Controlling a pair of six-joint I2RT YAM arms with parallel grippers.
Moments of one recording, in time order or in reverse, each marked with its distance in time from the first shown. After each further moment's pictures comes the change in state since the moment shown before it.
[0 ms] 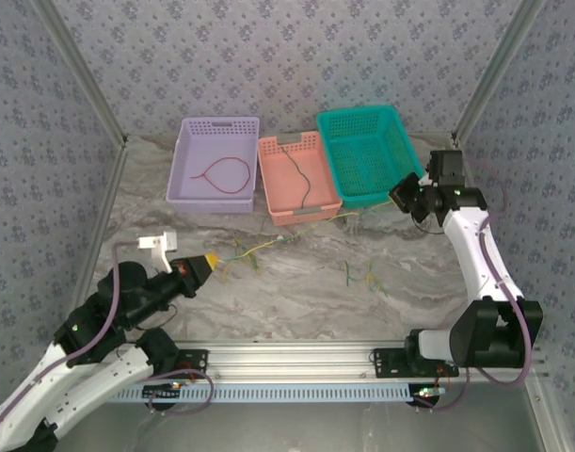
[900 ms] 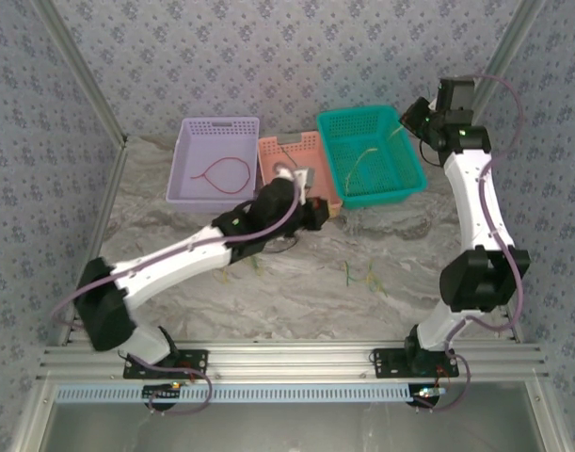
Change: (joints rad) left arm -0.124 1.197 0.625 0.451 0.027 0.063; right arm 0.002 0.385 0.636 0.095 0.179 -0.196
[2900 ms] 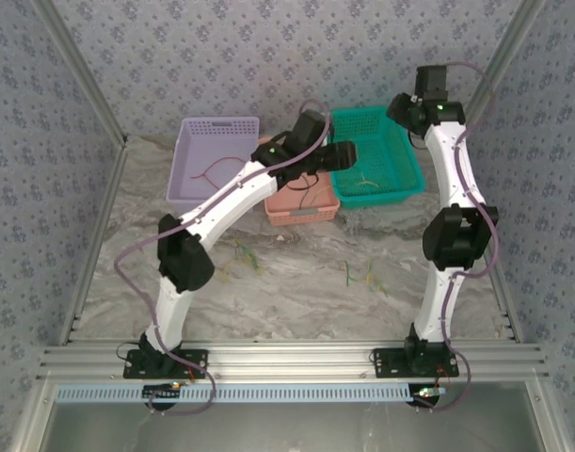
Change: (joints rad) left arm 0.166 0.493 0.753 -0.471 0.010 0.098; right arm 0.046 0.319 0.304 -0.185 0.131 -0.153
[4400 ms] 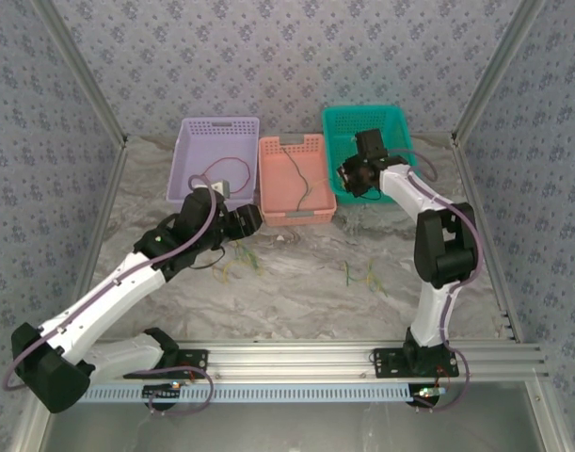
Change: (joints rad) left arm 0.114 -0.995 -1.115 0.119 -0.043 -0.101; right arm 0.223 -0.097 -0.629 0.336 -0.163 0.874
